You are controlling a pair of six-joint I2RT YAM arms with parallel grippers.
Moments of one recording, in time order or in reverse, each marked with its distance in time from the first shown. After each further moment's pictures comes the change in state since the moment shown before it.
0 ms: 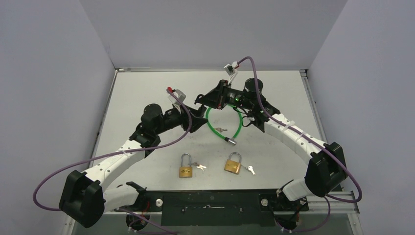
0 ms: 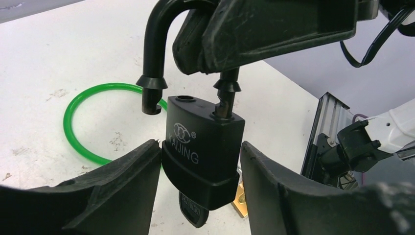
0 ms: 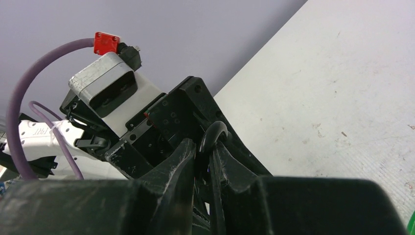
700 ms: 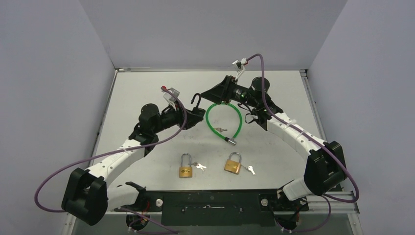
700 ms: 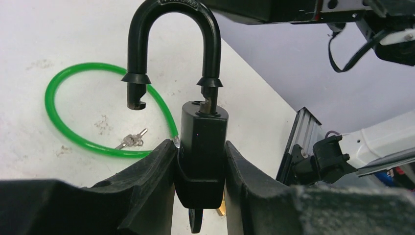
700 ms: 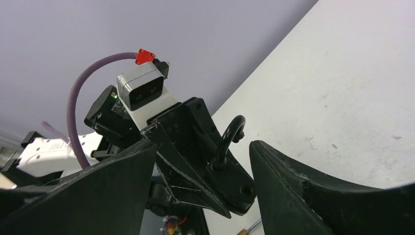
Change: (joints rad) left arm 0.055 0.017 -0.036 0.065 0.037 -0.157; right arm -0.066 0.011 -0.032 0.134 -0.040 0.092
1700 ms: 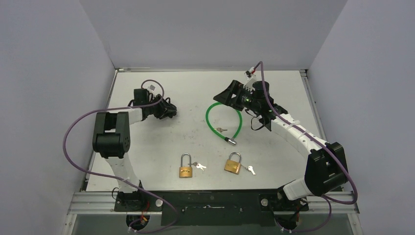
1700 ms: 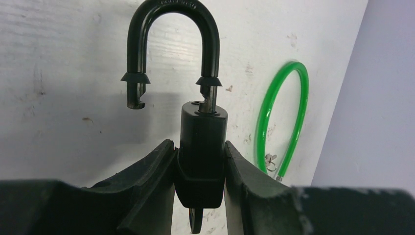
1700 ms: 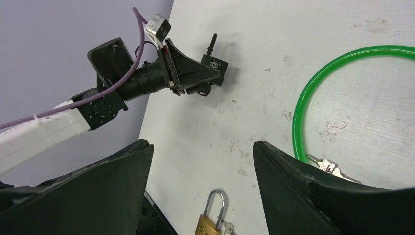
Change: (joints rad) left arm 0.454 0.720 0.377 -0.379 -0.004 -0.204; right arm -0.086 -0.015 -0.062 -0.369 0.300 -0.058
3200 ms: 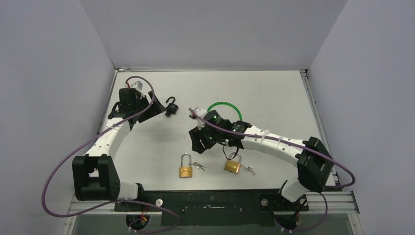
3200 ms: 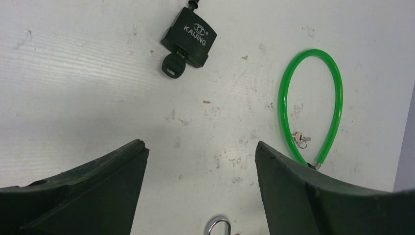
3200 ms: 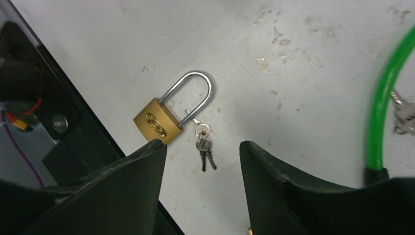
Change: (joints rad) left arm 0.002 -0.487 -0.062 -0.401 -0.311 0.232; right arm 0.490 0.071 0.081 -0.414 0.236 -0.489
